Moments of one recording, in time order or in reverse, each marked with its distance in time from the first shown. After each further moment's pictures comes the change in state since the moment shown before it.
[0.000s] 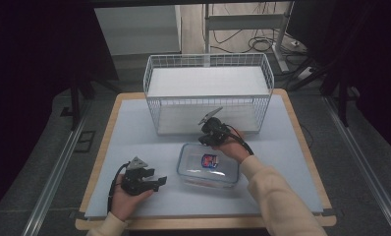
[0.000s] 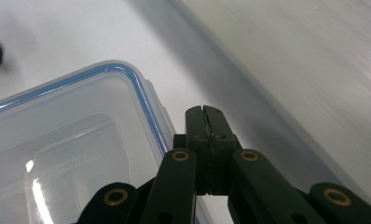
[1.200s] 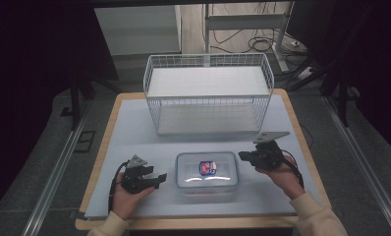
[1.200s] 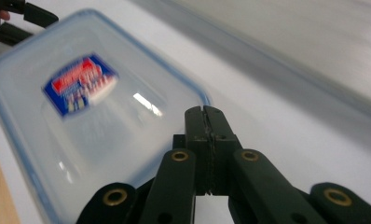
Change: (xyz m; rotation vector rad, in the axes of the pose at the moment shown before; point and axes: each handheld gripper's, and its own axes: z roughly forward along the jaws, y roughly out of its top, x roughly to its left) left arm -0.002 0.004 0.002 -0.020 0.026 -0.017; right arm -0.004 -0.127 -0.108 -0.207 -0.026 0.159
